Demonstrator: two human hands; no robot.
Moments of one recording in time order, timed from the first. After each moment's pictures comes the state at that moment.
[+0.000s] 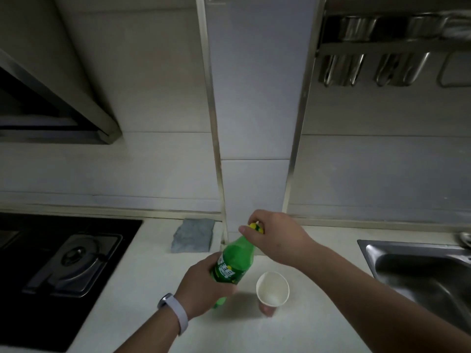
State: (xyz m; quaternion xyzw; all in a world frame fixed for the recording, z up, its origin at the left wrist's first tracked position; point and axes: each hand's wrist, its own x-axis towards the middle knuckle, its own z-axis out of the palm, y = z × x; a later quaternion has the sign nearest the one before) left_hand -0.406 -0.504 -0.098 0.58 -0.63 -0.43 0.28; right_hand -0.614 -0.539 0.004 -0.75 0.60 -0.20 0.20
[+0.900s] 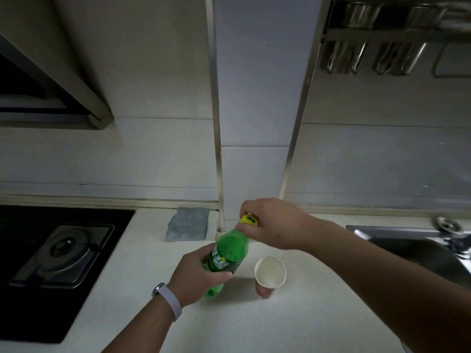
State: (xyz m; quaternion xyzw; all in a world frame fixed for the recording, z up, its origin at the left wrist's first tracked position) left_hand -0.378 -0.506 -0.122 0.52 -0.66 -0.43 0.31; right_hand -0.600 -0.526 0.031 -0.86 0.49 -0.08 0.14
